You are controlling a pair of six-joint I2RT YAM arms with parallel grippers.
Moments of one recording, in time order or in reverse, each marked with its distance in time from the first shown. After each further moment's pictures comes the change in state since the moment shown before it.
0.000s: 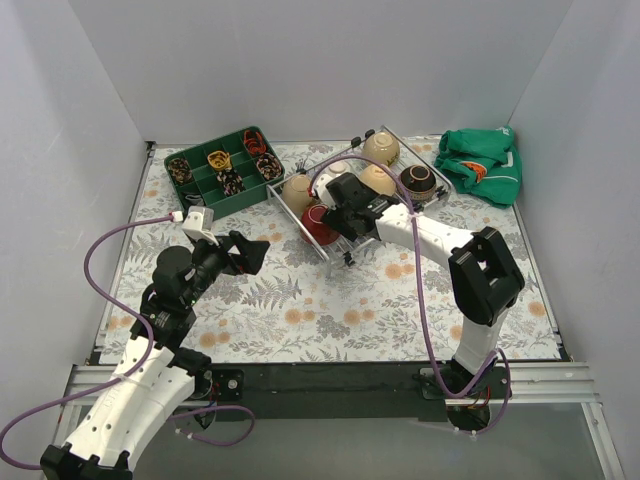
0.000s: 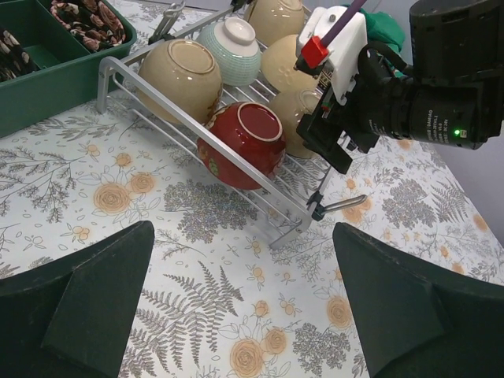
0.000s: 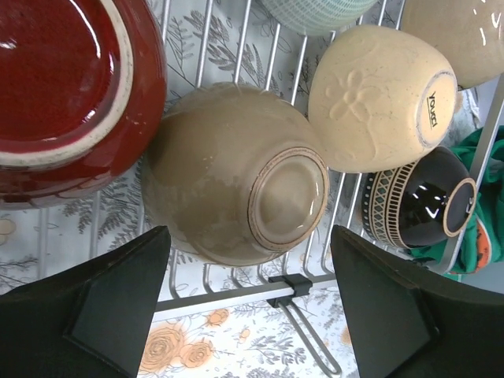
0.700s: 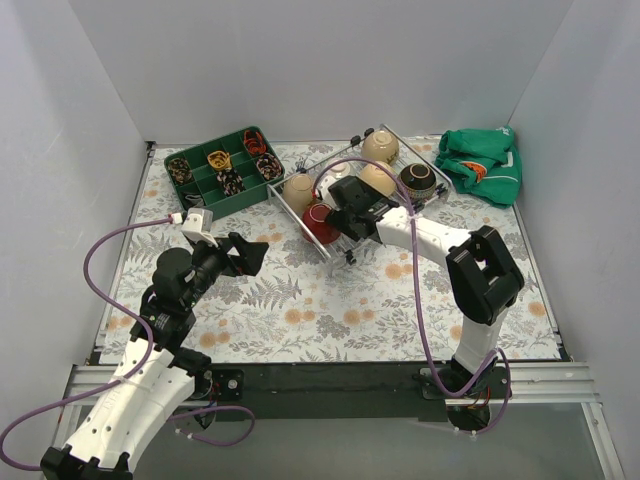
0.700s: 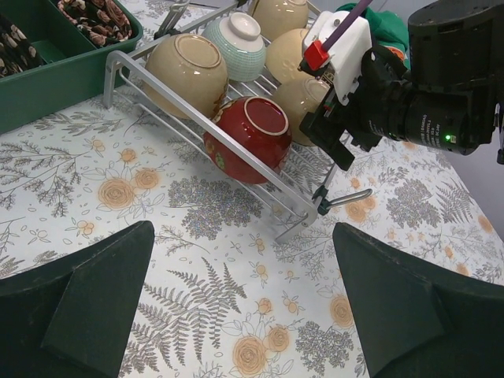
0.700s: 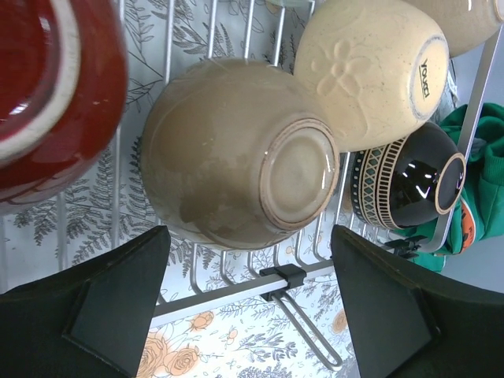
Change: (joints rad) left arm 0.000 -0.015 -0.010 -0.012 -0.016 0.000; right arm -0.011 0.009 -0.053 0.072 0.083 -0.023
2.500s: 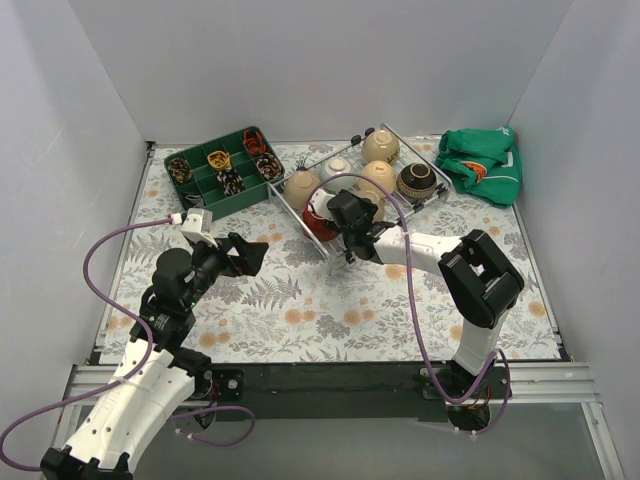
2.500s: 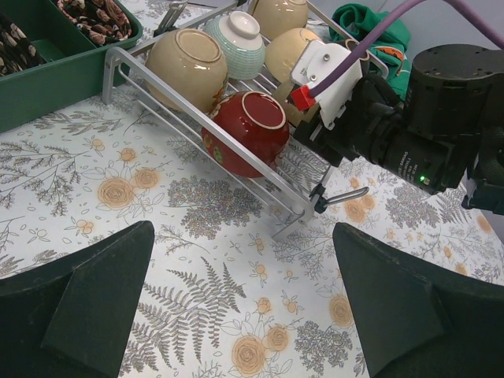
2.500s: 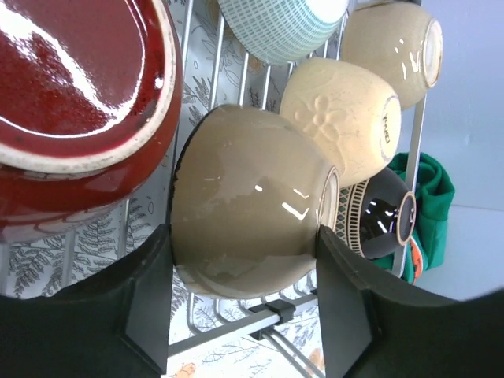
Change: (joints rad) left arm 0.000 -0.004 0.000 -0.003 -0.001 -0.003; right arm 0.053 -0.008 -0.206 0.421 0.082 -0.223
